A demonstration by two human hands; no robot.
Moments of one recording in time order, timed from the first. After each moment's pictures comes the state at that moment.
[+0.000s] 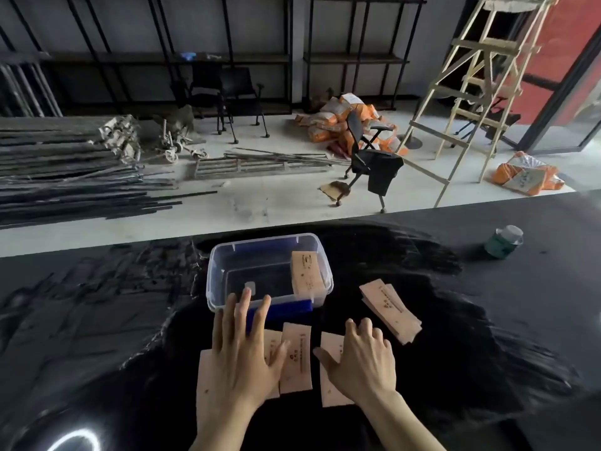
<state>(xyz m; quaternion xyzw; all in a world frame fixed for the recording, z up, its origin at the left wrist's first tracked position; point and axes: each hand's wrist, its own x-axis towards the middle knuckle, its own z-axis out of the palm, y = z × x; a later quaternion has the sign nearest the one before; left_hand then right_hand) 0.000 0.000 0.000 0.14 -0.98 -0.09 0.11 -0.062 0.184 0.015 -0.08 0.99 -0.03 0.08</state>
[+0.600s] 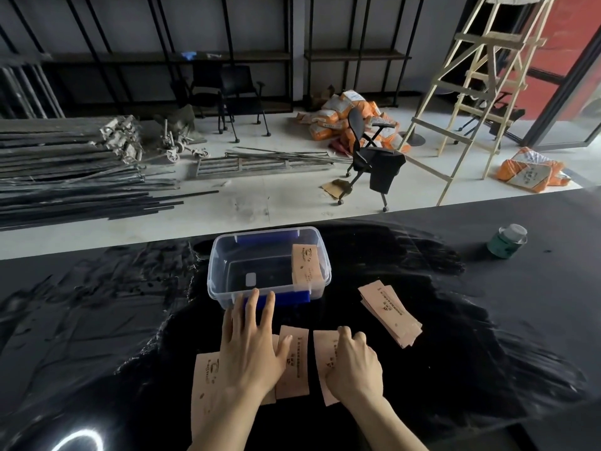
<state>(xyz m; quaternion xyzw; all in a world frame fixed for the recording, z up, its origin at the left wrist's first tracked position) -0.036 0.007 -0.018 0.15 -0.98 -0.06 0.07 -0.070 0.178 0.001 -0.02 0.97 -0.13 0.18</state>
